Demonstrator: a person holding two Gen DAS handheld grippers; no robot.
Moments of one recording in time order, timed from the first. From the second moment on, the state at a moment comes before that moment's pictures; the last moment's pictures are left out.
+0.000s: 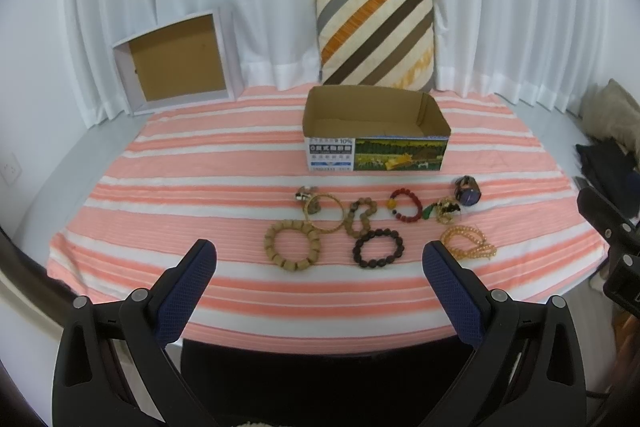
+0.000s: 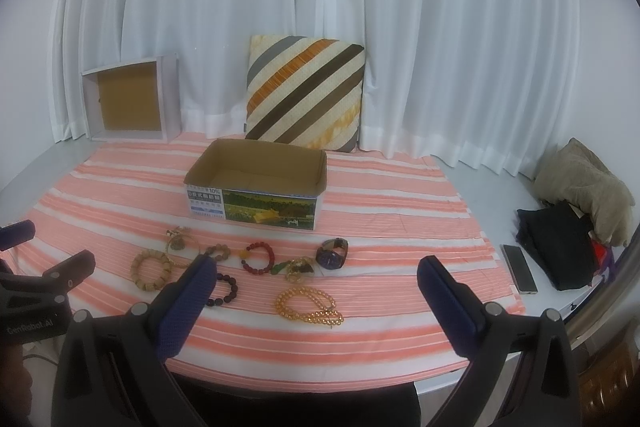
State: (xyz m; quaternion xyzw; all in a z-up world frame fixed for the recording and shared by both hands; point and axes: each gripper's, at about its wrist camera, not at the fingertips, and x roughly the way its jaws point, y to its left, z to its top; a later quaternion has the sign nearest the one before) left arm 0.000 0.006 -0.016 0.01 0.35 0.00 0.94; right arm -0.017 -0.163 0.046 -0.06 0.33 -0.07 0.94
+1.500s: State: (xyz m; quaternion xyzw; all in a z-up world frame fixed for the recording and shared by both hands) left arm 0.006 0.003 -0.019 0.02 0.37 0.00 0.93; right arm -0.015 -0.162 0.045 -0.05 0.33 -0.07 0.94
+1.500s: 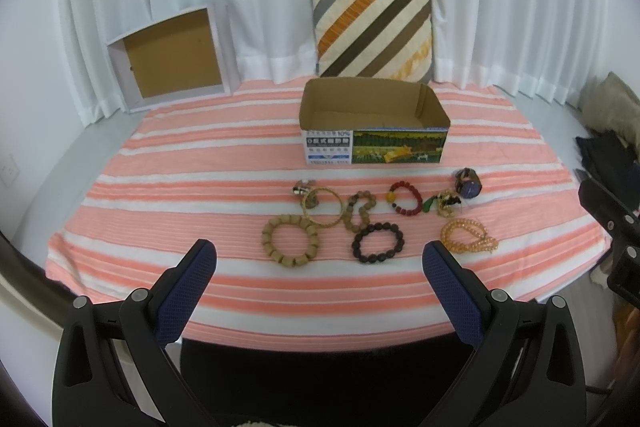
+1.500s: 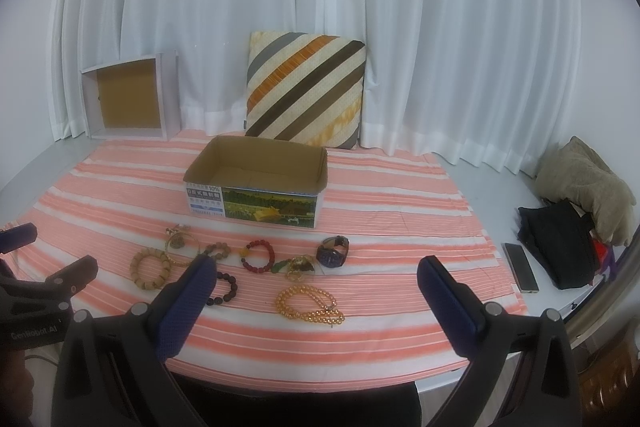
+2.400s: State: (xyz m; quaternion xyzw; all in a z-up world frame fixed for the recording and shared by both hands) left arm 0.015 0.004 -0.022 0.02 0.37 0.00 0.93; right arm -0.013 -0.166 0.041 -0.05 0.34 -0.08 0.94
